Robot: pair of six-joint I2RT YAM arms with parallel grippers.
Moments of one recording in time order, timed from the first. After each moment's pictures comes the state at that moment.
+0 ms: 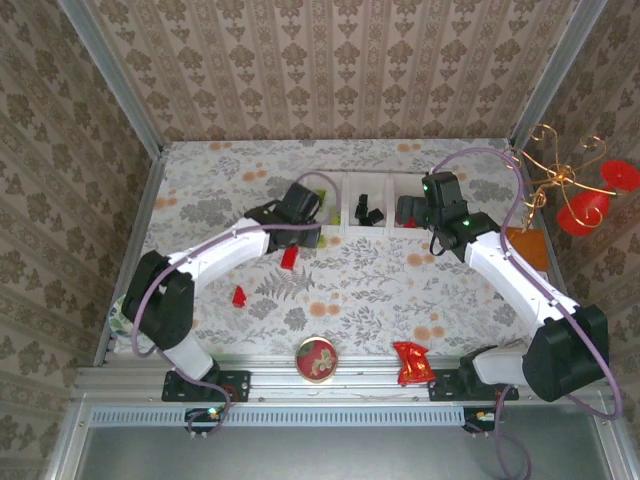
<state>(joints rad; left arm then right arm) -0.71 1.66 1.25 -0.54 -0.14 -0.33 0.30 1.30 1.03 -0.48 0.29 0.33</state>
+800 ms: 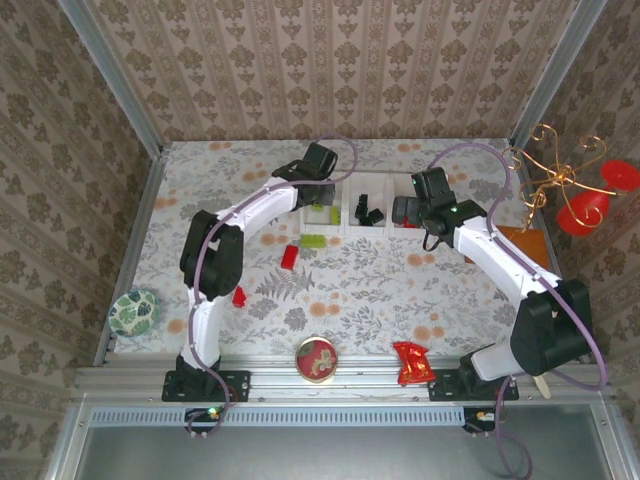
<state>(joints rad) -0.63 2.12 1.77 -0.57 -0.16 -0.25 0.30 1.44 1.12 -0.57 0.28 0.40</state>
